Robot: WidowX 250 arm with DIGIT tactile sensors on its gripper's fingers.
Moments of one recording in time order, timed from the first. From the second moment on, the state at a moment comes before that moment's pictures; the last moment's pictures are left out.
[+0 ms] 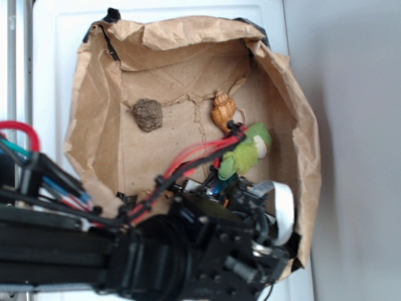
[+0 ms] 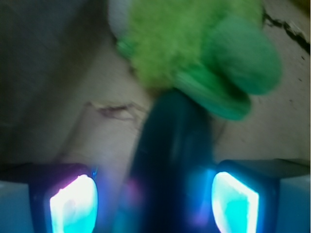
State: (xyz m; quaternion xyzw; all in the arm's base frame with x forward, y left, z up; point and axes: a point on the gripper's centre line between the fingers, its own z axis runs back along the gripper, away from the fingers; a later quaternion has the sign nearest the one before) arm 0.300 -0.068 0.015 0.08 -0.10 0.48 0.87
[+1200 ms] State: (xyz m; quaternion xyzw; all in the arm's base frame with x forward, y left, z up) arm 0.269 0.014 0.123 0.02 -0.17 0.41 0.90
